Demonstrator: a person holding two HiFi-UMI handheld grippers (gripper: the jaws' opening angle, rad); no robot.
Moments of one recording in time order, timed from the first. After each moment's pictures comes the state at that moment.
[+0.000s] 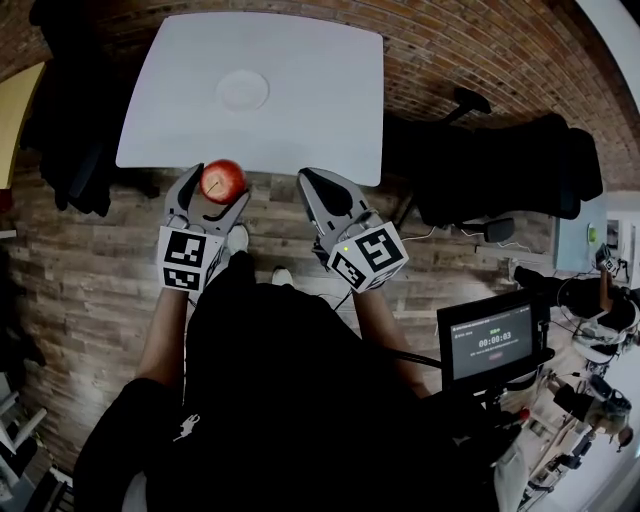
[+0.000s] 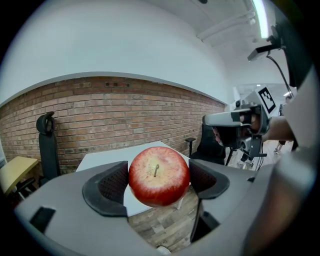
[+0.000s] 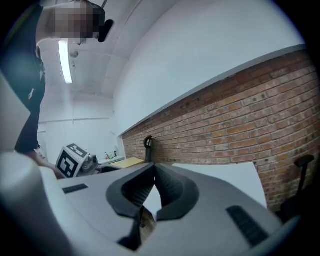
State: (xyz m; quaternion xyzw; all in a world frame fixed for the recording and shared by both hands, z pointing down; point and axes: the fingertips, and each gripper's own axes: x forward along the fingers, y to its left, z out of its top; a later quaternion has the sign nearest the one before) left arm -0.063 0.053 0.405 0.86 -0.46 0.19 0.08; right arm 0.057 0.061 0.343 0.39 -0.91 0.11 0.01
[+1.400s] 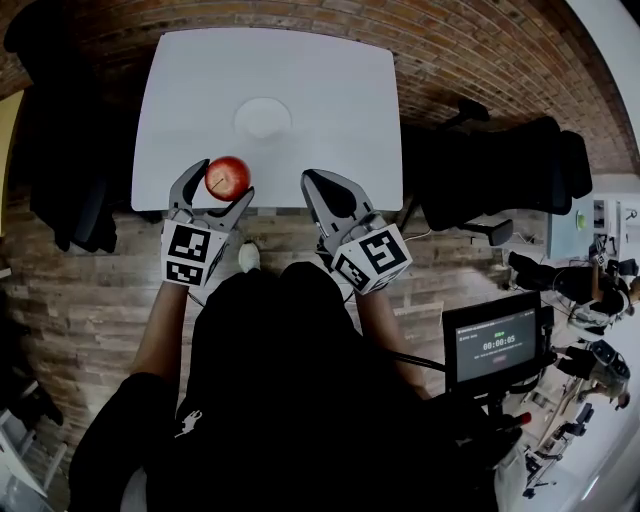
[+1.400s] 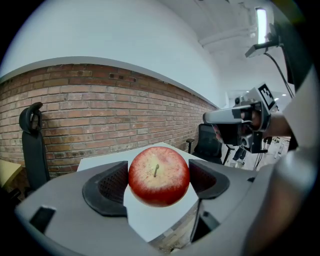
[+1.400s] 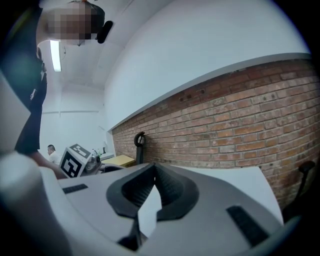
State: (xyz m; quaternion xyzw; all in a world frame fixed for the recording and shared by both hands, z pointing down) left arm -0.136 -0.082 0.423 0.90 -0.40 0.18 0.09; right arm -0.027 -0.058 0.350 0.44 -0.89 0.12 0.04
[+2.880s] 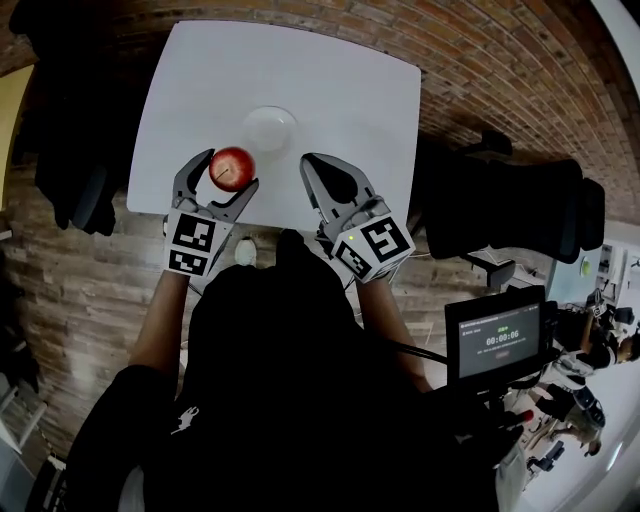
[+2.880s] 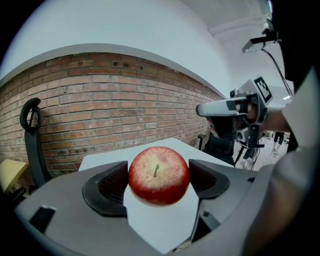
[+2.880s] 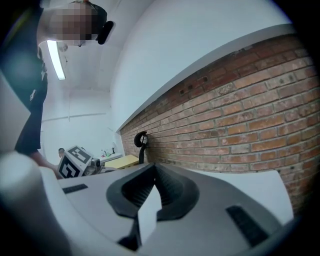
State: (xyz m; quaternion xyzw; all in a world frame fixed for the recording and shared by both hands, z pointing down) left arm -0.130 -0.125 0.429 0.87 -0.44 0.21 0.10; right arm -0.030 -0.126 0.347 0.37 -0.92 0.12 0.03
